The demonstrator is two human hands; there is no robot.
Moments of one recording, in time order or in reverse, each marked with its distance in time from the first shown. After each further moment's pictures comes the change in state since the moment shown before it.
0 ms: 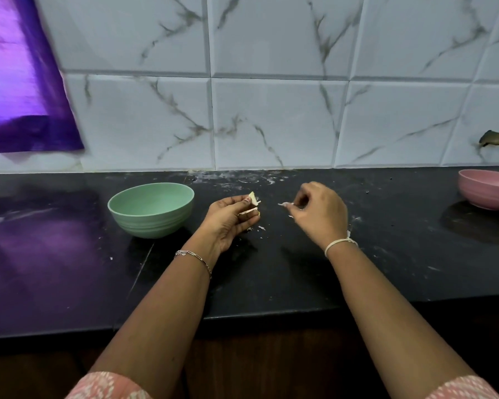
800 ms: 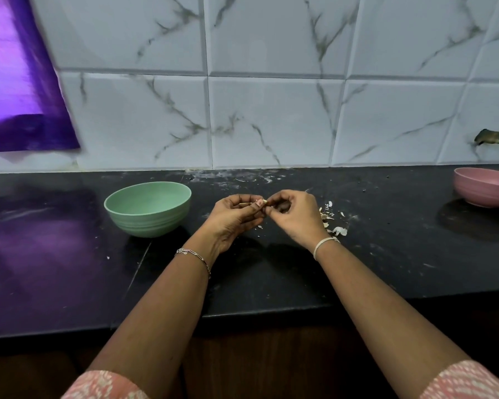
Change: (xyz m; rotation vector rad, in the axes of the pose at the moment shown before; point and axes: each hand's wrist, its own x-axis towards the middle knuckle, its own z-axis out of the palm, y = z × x) left_hand -0.004 -0.006 0.003 0.152 -0.177 0.039; right_hand -0.002 -0.015 0.023 0.420 -0.153 0.065
